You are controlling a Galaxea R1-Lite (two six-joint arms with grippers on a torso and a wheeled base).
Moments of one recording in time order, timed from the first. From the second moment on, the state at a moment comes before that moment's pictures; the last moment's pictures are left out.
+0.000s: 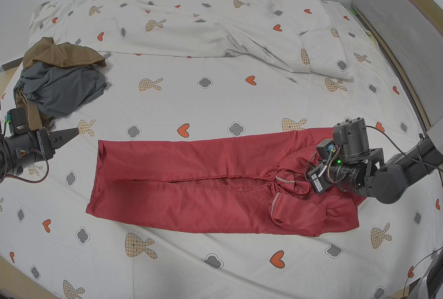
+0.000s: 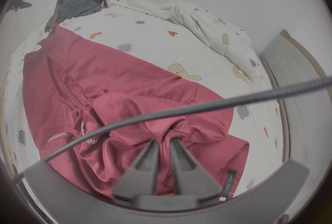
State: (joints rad) left arm 0.18 1.36 -0.73 -0.27 -0.37 -0.12; right arm 0.45 1.93 -0.86 -0.46 -0.31 -0.28
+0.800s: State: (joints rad) left arm 0.18 1.37 -0.72 -0.27 -0.37 -0.12; right arm 0.39 1.70 -0.91 0.00 -0.06 0.07
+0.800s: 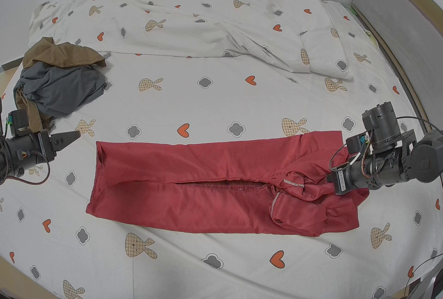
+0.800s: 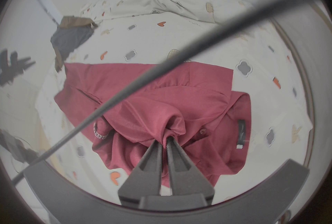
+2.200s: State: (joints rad) left arm 0.17 1.38 -0.72 -0.27 -0.37 -0.12; right arm 0.26 2.01 -1.30 0.06 0.15 0.19
